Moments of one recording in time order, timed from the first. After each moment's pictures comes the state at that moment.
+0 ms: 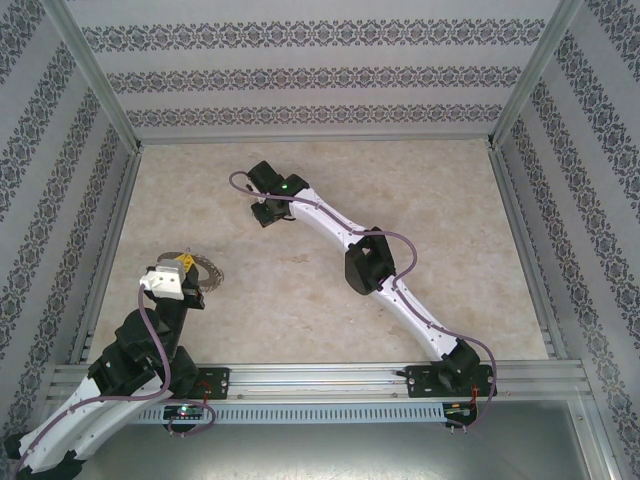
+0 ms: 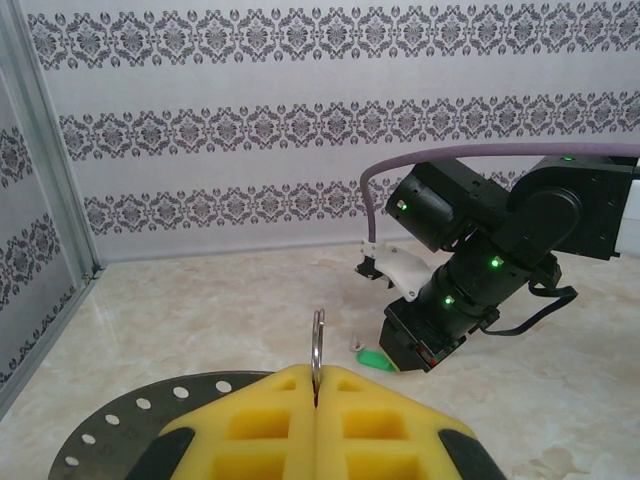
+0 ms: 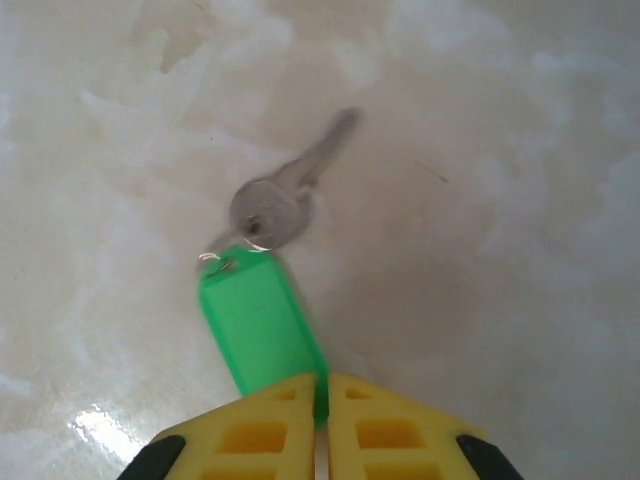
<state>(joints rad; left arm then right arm) -0.83 0.02 0.39 -0.39 -0.77 0.02 0.75 2.85 2.79 -1.00 0.00 0.16</state>
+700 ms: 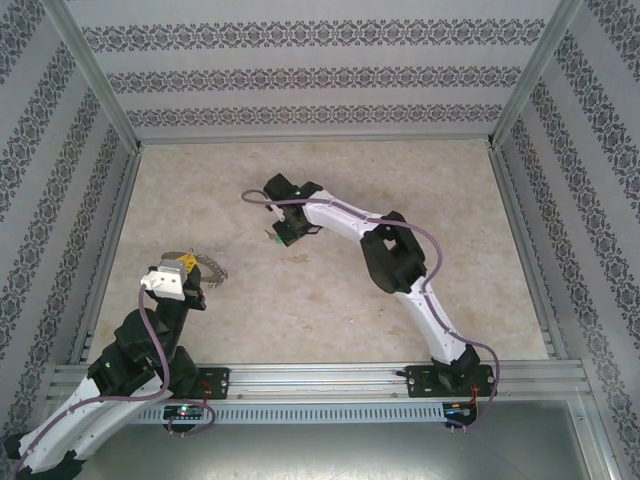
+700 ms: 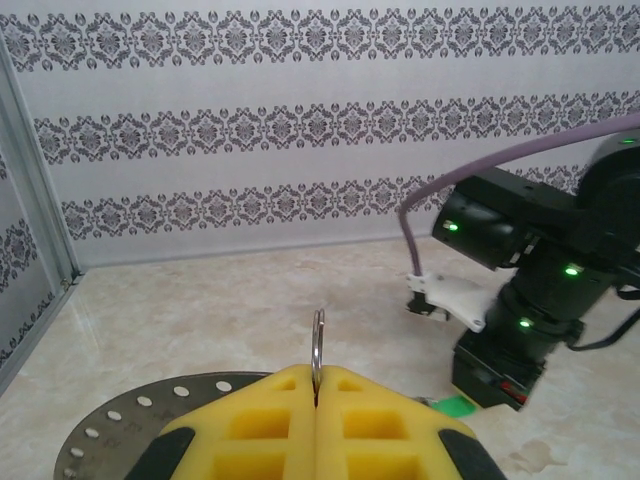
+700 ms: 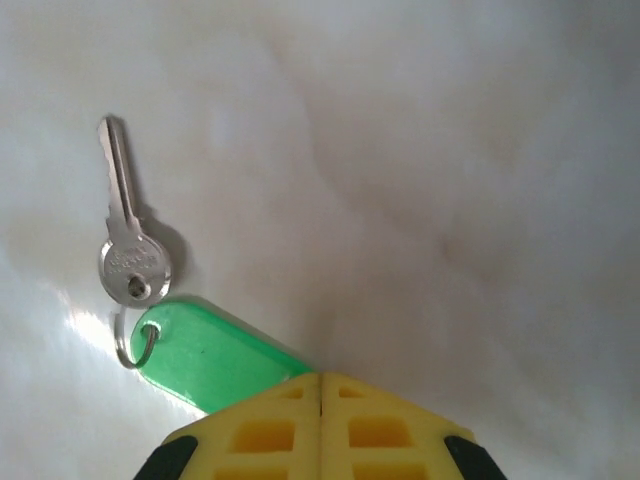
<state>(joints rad) -0.83 0.02 0.39 -0.39 -0.73 0.02 0.75 2.37 1.95 -0.85 0.02 0.10</state>
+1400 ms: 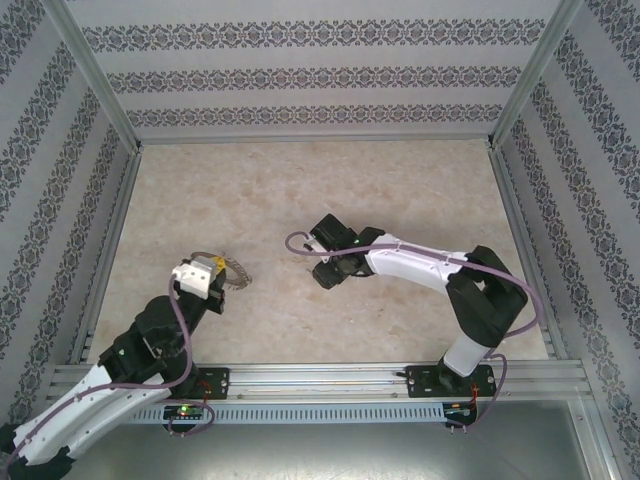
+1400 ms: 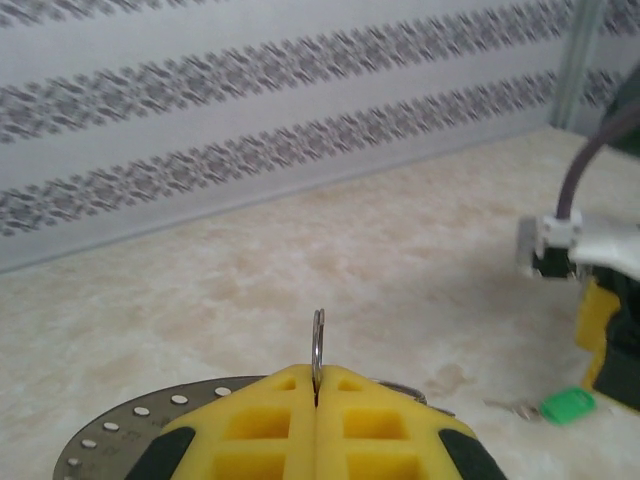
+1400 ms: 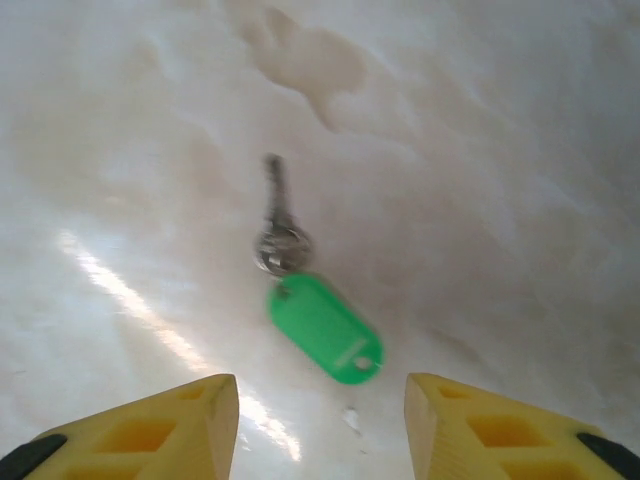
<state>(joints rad) -0.83 0.21 0.40 -0.35 -0.49 0.03 0.81 1.67 1.08 -0.57 -0.02 0.05</state>
